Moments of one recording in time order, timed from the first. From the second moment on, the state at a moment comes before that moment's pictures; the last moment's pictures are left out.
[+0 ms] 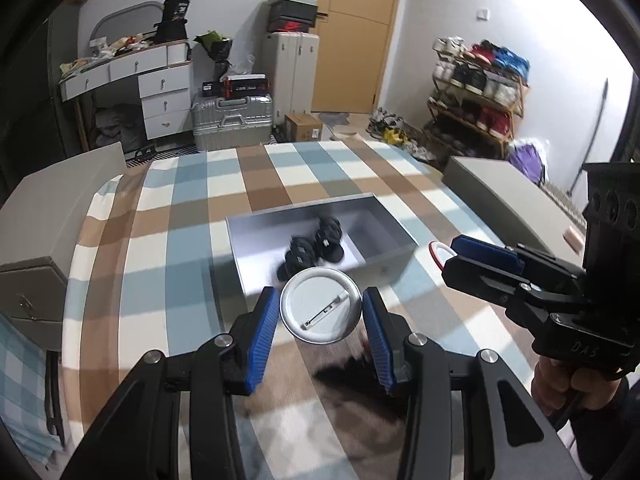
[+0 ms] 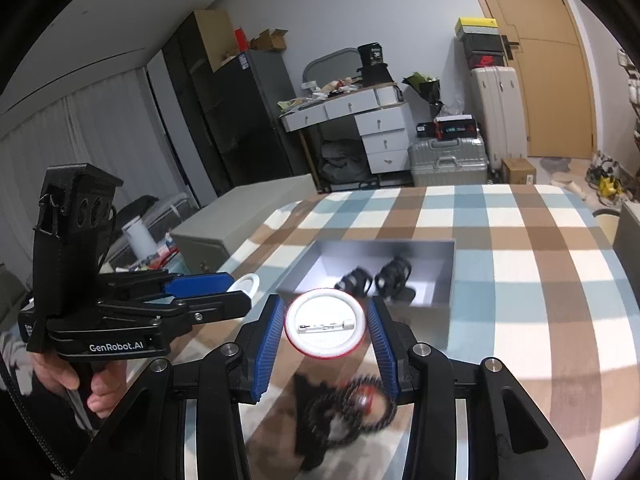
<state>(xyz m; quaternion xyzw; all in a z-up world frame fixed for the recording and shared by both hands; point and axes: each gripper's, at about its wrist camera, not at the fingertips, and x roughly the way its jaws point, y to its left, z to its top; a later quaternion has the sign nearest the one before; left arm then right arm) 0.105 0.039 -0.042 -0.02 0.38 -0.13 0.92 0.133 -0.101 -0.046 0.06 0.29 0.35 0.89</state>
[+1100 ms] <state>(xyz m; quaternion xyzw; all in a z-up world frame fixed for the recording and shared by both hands) 0.155 0.056 -0.077 -0.11 0.38 -0.12 0.91 0.265 -0.005 -0.082 0.05 0.41 0.38 0.83</state>
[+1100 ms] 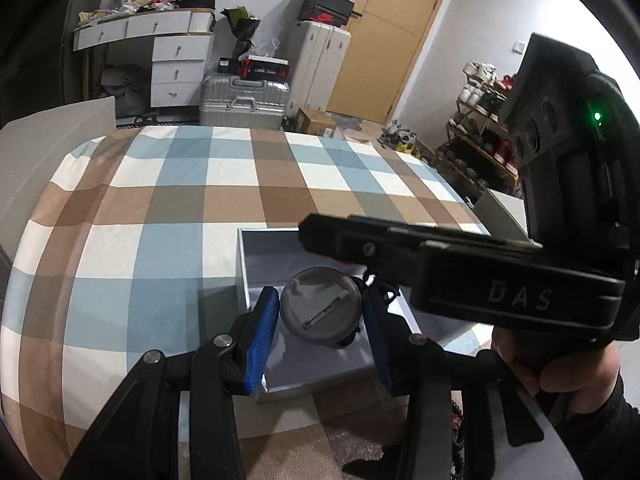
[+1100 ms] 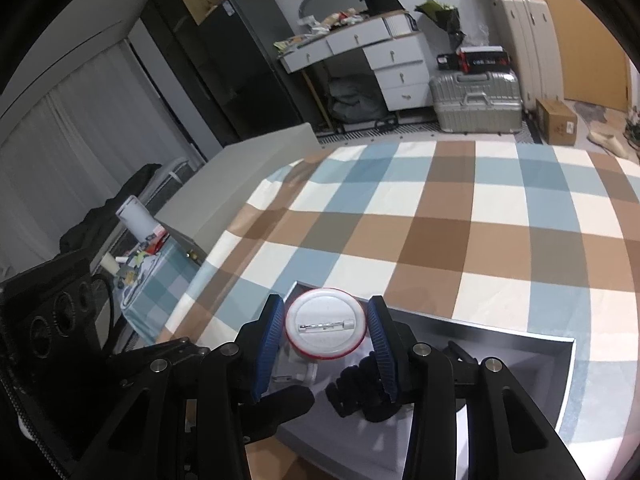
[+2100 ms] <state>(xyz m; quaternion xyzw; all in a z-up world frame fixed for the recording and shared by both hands) 0.134 0.044 -0.055 -0.08 0.35 -0.08 0.93 0.193 -0.094 -0.022 0.11 0.29 0.32 0.90</state>
